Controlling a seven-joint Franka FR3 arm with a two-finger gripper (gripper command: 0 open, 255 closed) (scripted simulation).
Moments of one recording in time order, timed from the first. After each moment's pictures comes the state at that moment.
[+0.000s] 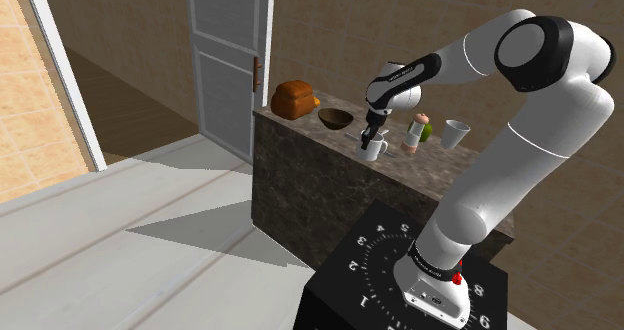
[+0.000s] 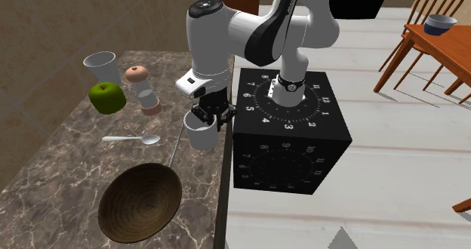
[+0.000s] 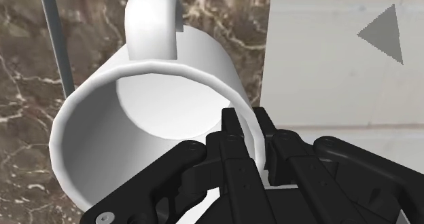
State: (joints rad) arm -0.09 -0.15 -0.57 -2.46 -0.08 2.38 -0.64
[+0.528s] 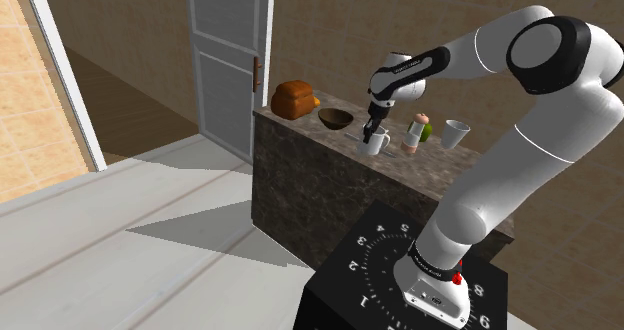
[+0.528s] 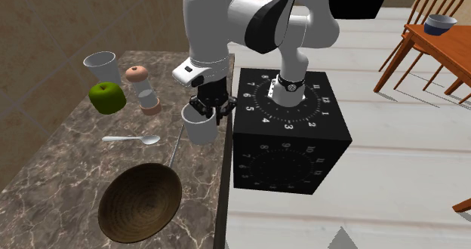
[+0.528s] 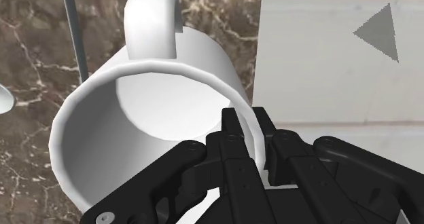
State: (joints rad) arm -0.10 -0.21 -0.55 -2.42 -0.11 2.29 -0.62
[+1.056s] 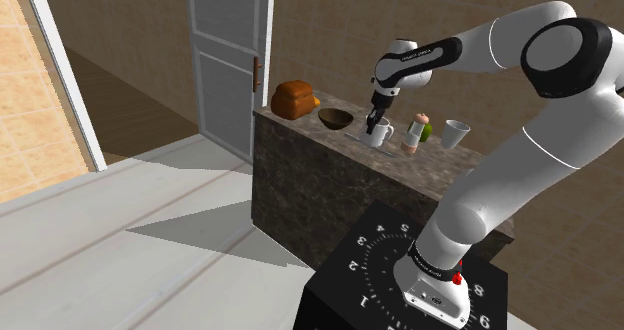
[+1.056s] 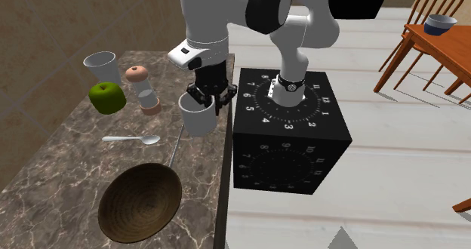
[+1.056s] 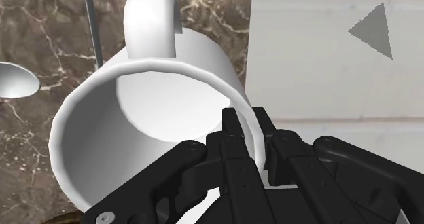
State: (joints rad) arm -0.11 -0.27 -0.53 -2.36 -0.14 2.17 -0.59
